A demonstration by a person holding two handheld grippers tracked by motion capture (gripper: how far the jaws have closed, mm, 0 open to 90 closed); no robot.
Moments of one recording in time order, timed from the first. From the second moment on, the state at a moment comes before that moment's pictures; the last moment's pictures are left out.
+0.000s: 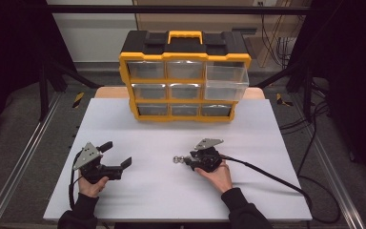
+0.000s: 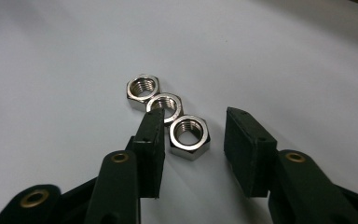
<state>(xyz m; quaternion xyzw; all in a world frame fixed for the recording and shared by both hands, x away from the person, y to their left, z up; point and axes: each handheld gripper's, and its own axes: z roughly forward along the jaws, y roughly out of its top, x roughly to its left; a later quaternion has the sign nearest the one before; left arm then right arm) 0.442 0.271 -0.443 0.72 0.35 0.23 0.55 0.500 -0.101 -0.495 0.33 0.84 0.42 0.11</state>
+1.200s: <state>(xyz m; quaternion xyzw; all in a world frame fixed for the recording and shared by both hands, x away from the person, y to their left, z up) 0.441 0.271 -0.443 0.72 0.35 0.23 0.55 0.484 -0.123 -0.442 0.32 0.81 0.47 0.12</state>
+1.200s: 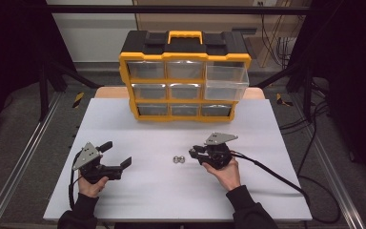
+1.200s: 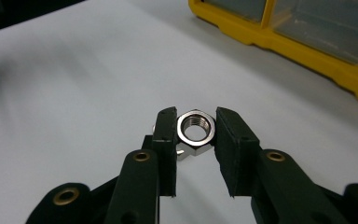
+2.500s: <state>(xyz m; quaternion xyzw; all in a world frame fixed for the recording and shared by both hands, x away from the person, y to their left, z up) 0.441 0.271 -0.443 0.72 0.35 0.23 0.55 0.468 -0.164 -0.293 0.30 0.77 0.53 0.20</state>
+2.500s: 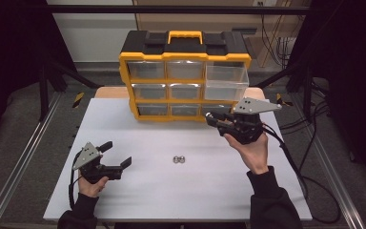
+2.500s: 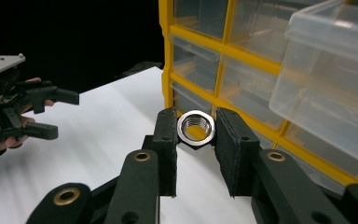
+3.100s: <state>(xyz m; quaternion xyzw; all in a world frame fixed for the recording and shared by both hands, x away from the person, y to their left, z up) 0.442 0.271 -0.443 0.72 0.35 0.23 0.55 0.478 -0.167 -0.238 0.30 0.75 0.54 0.24</state>
